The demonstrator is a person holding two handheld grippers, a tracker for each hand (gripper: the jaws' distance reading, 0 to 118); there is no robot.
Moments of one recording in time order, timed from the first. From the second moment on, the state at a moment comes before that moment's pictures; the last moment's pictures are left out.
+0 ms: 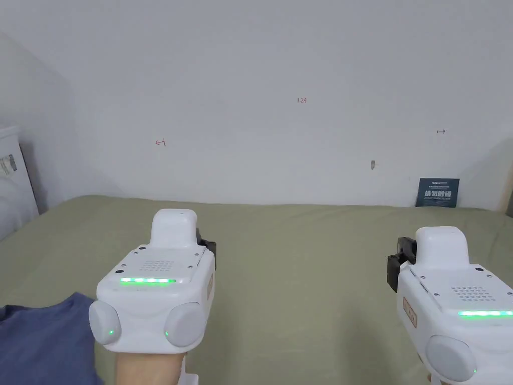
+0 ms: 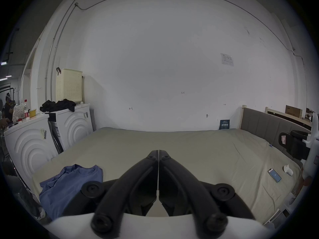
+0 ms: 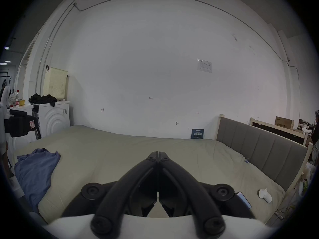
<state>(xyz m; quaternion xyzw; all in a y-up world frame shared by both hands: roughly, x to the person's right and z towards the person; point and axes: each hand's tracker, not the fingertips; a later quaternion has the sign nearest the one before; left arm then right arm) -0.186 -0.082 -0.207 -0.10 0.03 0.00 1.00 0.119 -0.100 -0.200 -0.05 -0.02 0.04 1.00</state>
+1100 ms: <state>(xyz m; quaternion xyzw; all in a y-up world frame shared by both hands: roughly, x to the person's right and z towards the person) -0.436 -0.151 -0.126 -0.20 0.28 0.03 0.94 -0.109 -0.165 -0.255 -0.11 0.23 0.04 0.96</state>
